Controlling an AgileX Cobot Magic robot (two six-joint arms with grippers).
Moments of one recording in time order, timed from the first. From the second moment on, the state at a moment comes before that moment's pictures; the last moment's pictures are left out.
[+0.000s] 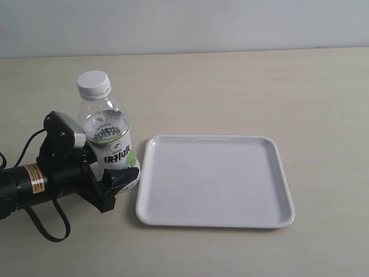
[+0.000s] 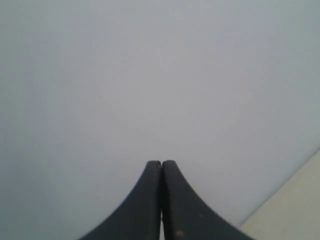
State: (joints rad) left arm -0.32 2.02 -0.42 0.61 -1.07 -0.11; right arm -0.05 0.01 0.00 0.52 -0.24 0.34
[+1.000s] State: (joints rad) left arm -0.32 2.02 -0.42 0.68 -1.07 -0.15; right arm -0.05 1.50 -1.61 0.11 1.17 -0.20
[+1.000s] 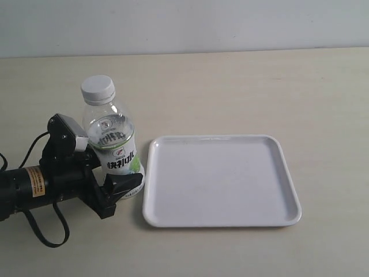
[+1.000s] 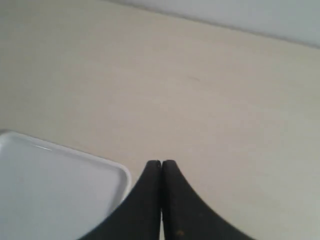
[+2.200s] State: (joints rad) left arm -0.32 1.99 -0.42 0.74 -1.05 -0.14; right arm 0.65 1.93 -1.89 0.26 1.22 -0.29
